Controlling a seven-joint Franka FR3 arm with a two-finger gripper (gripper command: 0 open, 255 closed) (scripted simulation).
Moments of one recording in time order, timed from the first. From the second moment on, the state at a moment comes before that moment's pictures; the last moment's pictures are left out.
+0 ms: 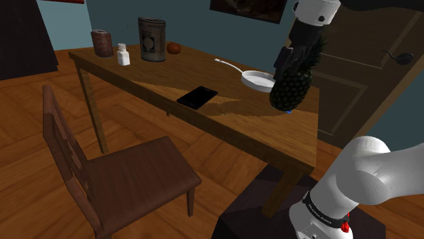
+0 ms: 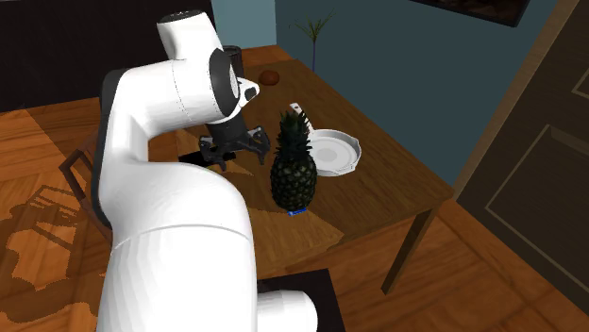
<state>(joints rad) -0.02 -0.83 0.07 -2.29 -0.10 1.56 0.10</state>
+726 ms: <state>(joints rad) -0.06 -0.80 -0.06 -2.03 -0.16 1.37 -0.03</state>
